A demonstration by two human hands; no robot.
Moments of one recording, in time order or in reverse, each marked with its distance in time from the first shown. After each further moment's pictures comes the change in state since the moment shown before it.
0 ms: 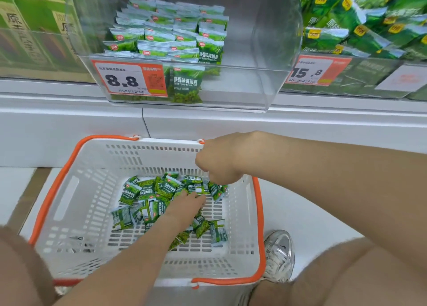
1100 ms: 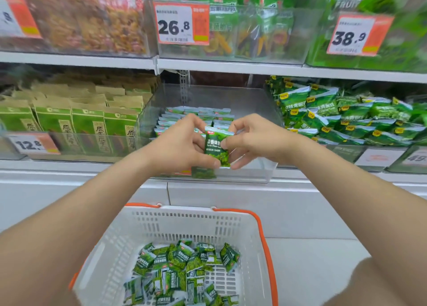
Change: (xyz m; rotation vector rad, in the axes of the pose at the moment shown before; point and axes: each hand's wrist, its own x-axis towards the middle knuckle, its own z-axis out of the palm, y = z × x) left_hand -0.150 -0.002 -0.355 -0.795 0.584 0.131; right_hand -0.085 0.082 -0.093 1.443 0.682 0.037
